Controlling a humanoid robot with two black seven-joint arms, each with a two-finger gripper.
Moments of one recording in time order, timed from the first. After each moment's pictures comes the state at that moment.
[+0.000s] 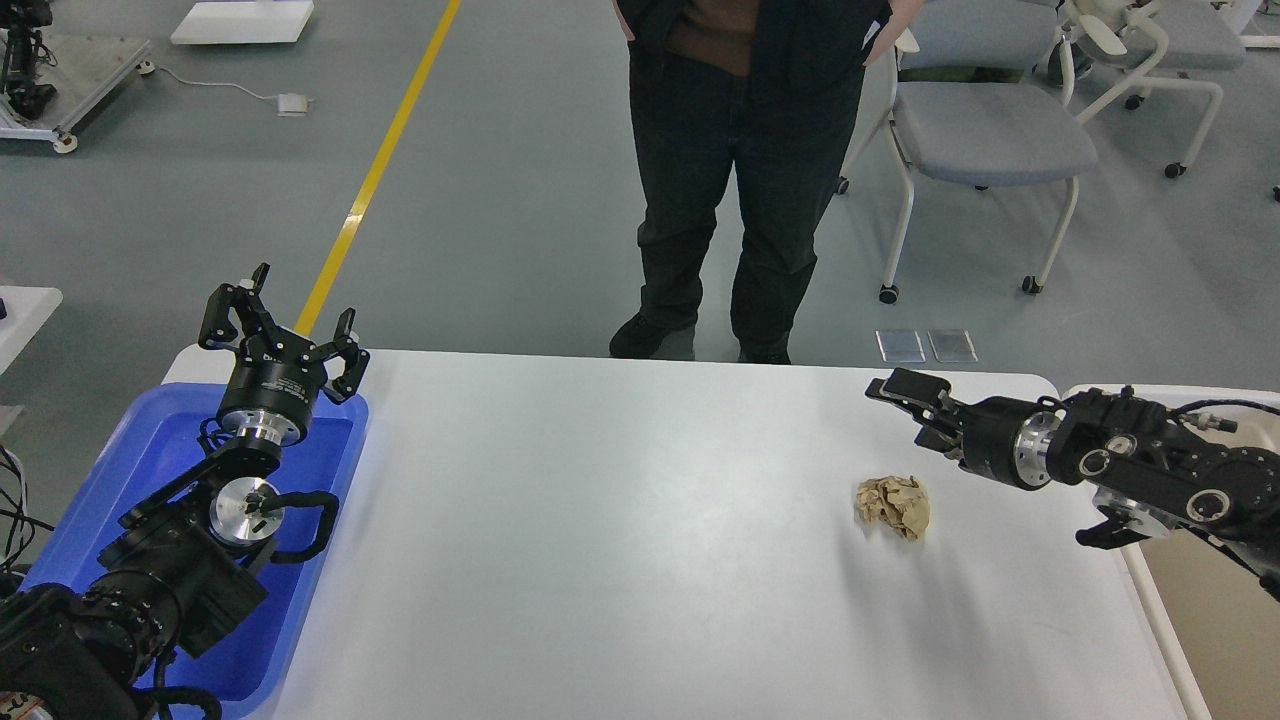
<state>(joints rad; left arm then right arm) -0.72 0.21 -0.75 -0.21 -0.11 -0.59 -0.58 0.96 -0.55 -0.10 0.87 -0.68 0.05 0.25</state>
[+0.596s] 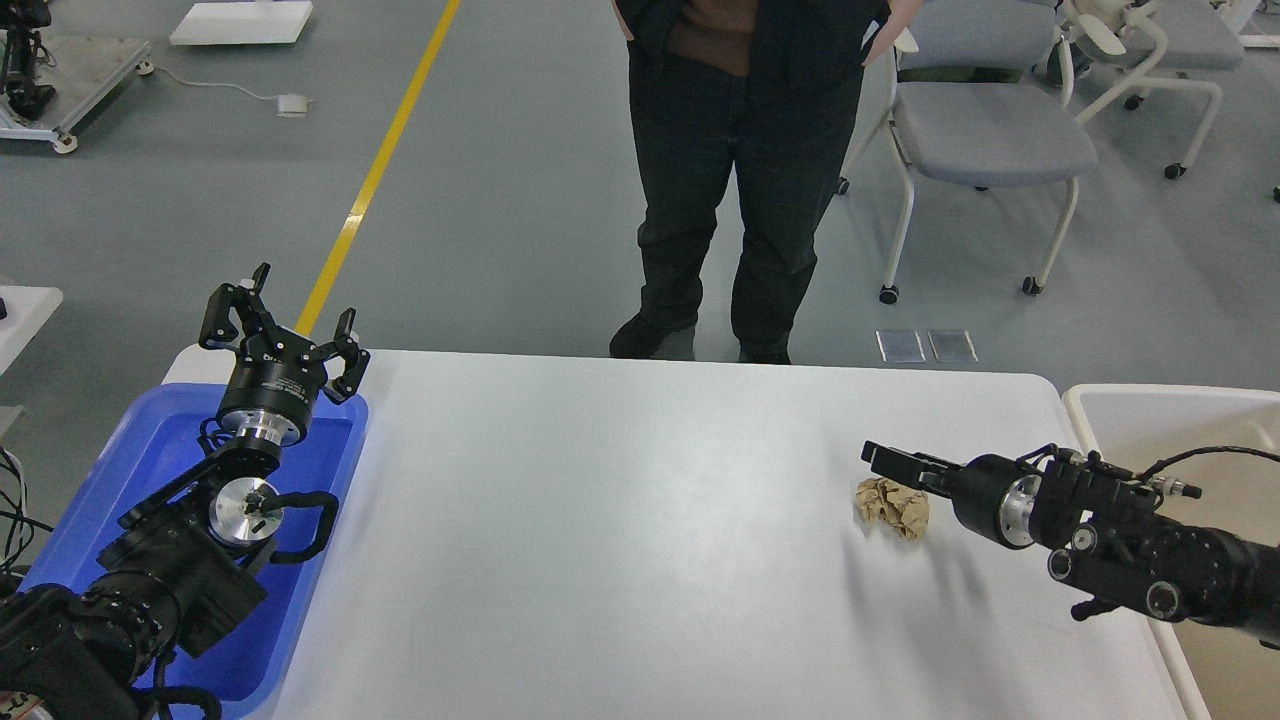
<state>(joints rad) -0.72 0.21 -0.75 -0.21 -0.11 -0.59 -0.58 0.89 -0.51 -0.22 0.87 -0.97 -0.24 0.28</state>
